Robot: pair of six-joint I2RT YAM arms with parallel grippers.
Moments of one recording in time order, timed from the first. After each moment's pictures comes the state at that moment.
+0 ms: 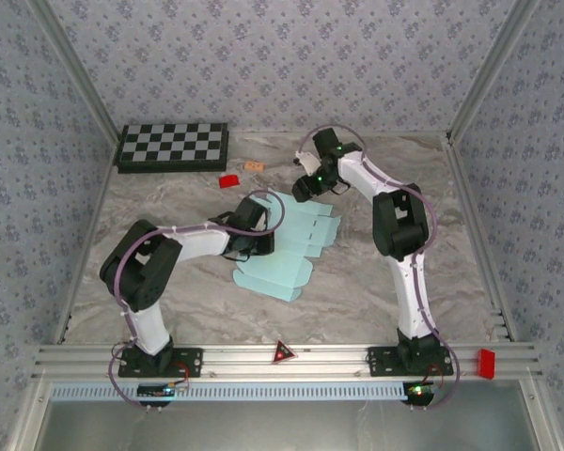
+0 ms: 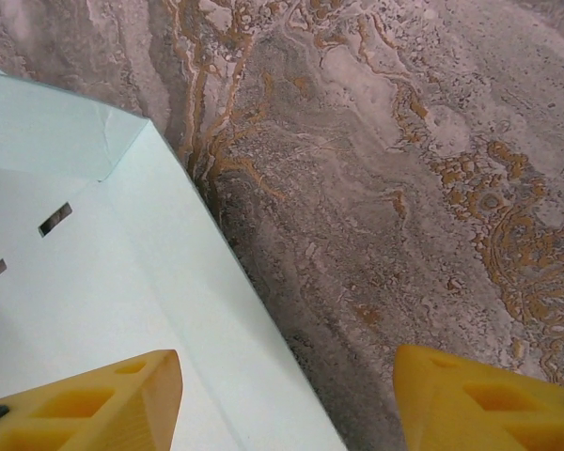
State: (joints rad) left arm -0.65 1.79 0.95 -0.16 0.17 -0.58; right arm 0.36 2.32 1.97 -0.83 -0.35 -0.24
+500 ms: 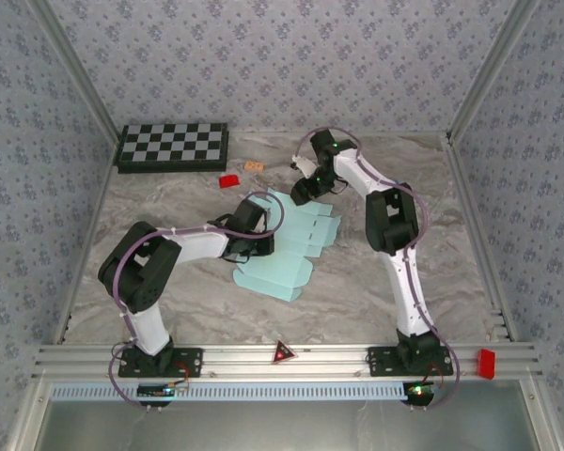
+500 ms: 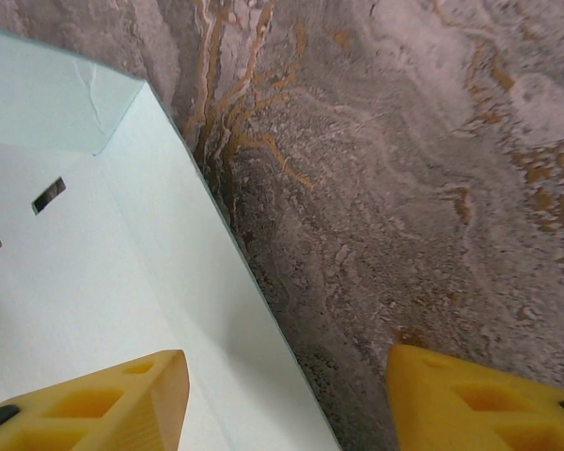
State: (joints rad) left arm -0.65 1.78 0.93 -0.13 0.17 -0.58; right arm 0.36 2.46 2.15 -1.00 -0.41 -0.30
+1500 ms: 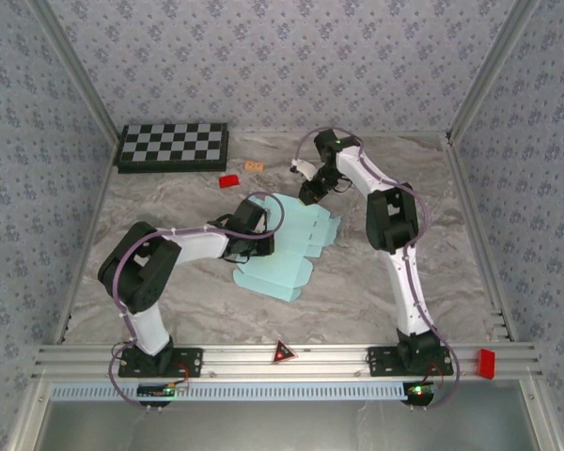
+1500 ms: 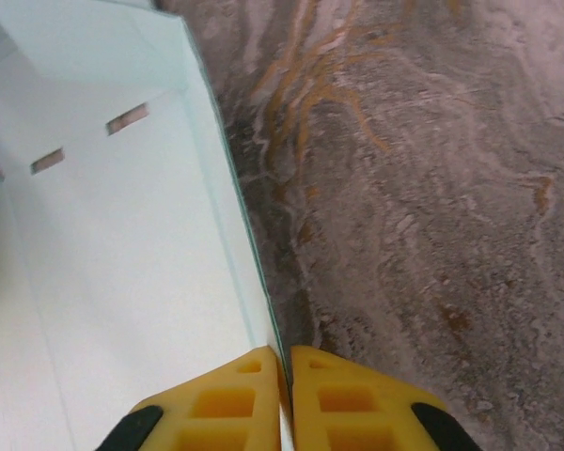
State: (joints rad) left arm -0.66 1.77 0.92 -0.12 0.16 -0.58; right arm 0.34 2.46 2.18 -1.11 -0.49 -0.54
